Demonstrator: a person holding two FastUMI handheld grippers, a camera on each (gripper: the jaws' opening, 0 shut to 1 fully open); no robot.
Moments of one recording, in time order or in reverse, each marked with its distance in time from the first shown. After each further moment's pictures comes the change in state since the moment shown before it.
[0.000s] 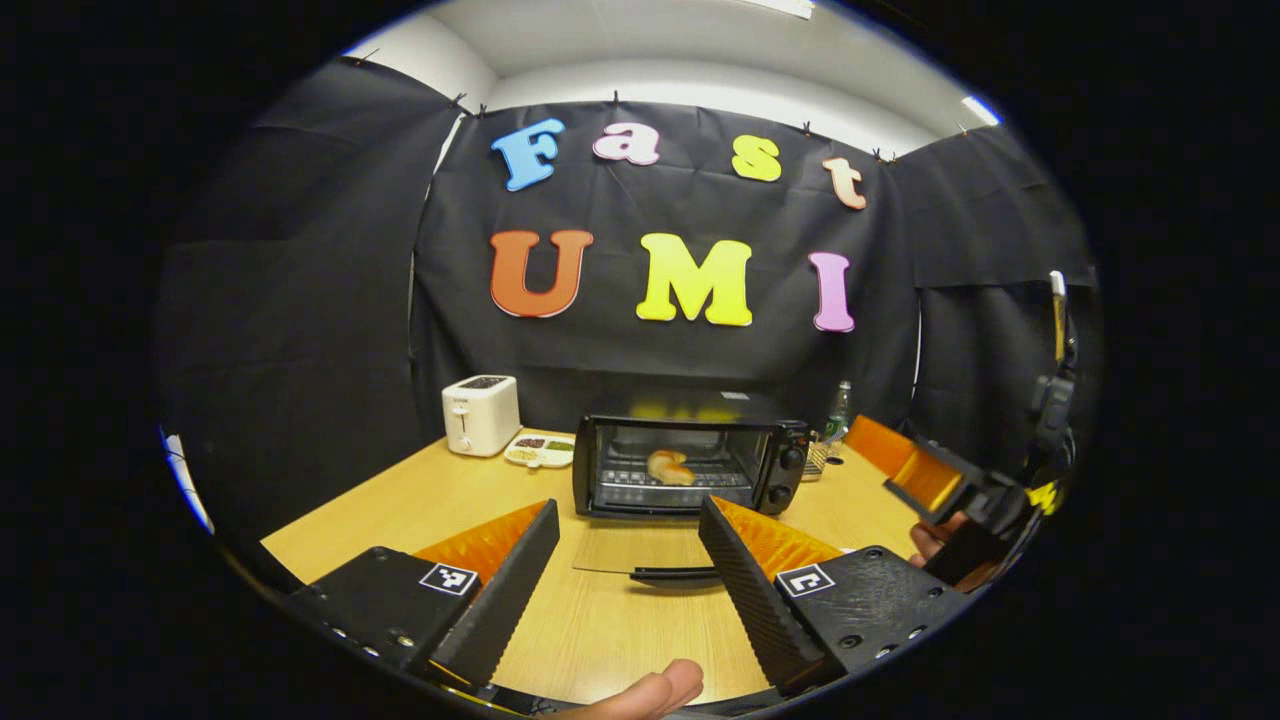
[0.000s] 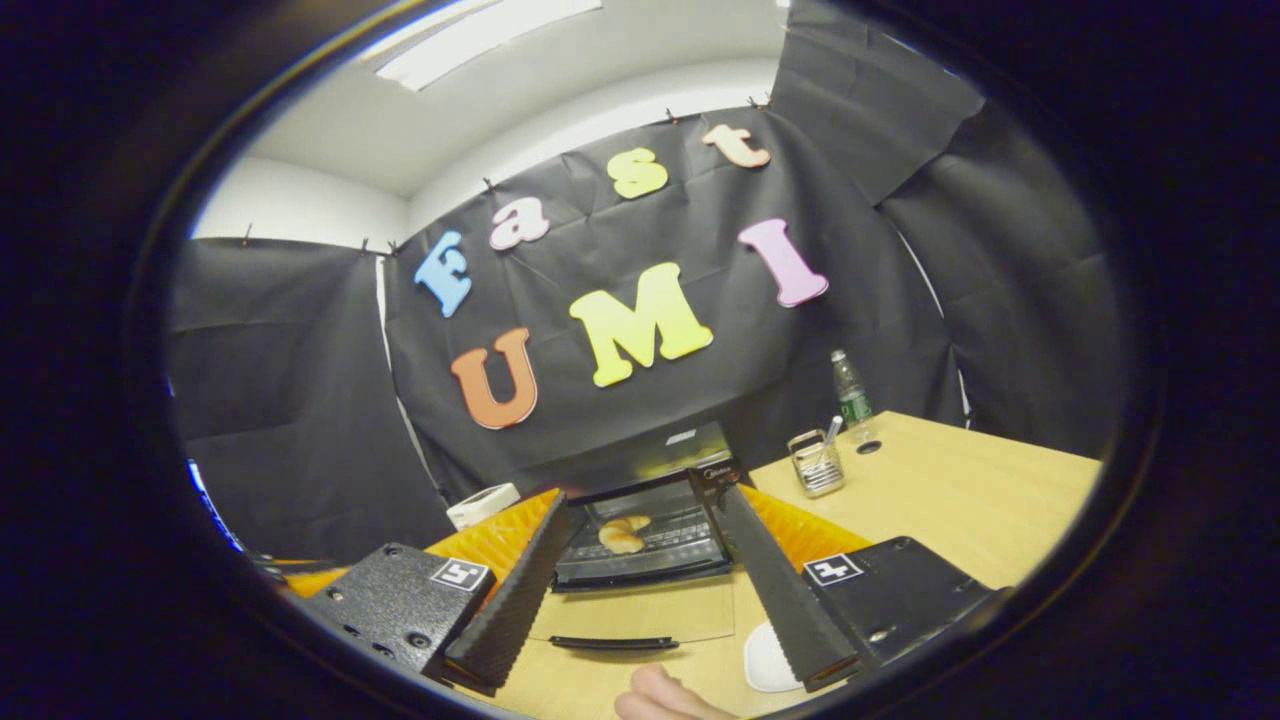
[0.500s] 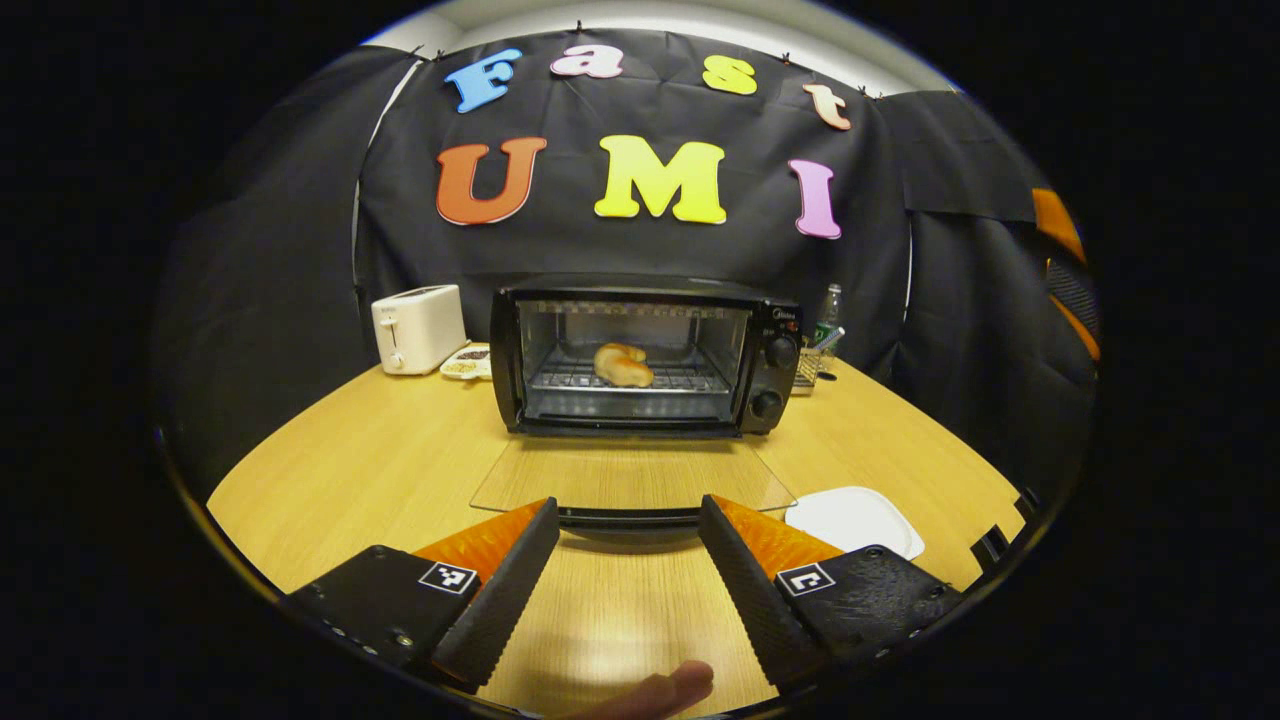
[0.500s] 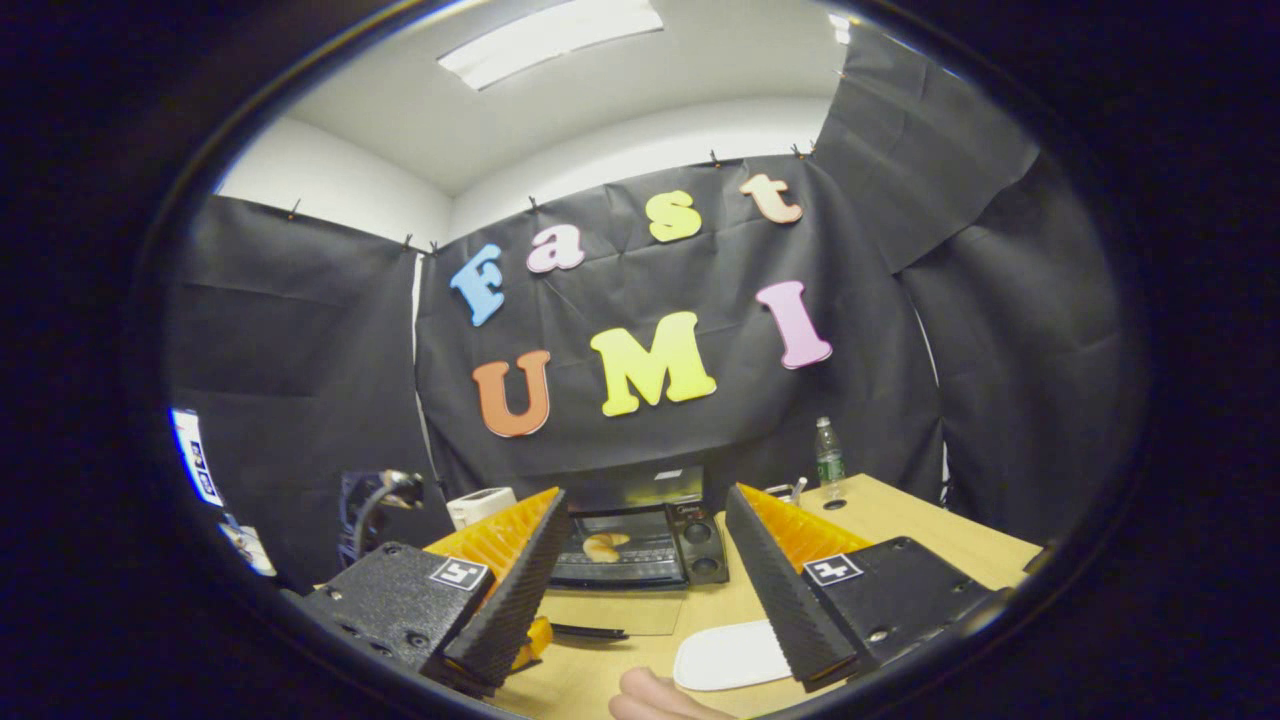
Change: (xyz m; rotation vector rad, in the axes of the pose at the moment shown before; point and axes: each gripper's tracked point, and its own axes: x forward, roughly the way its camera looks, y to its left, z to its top) left arm 0.065 -0.043 -0.110 0.024 0.246 -0.058; right arm -0.068 -0.010 0.053 -0.144 -0.073 0.044
